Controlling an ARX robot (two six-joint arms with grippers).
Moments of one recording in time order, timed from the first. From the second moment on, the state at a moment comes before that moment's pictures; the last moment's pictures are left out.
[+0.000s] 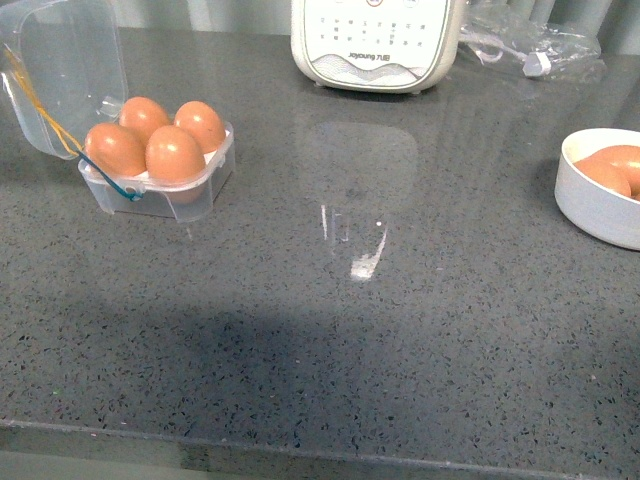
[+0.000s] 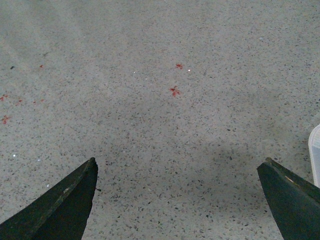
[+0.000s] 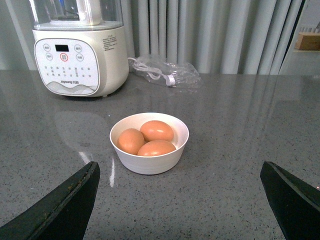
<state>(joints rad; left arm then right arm) 0.11 1.51 0.83 0.30 -0.09 0.20 0.00 0.00 0.01 0.00 0.00 -0.01</state>
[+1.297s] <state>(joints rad) -0.15 0.97 0.84 -0.13 0.07 0.10 0.00 0.00 0.01 0.00 0.00 -0.01</state>
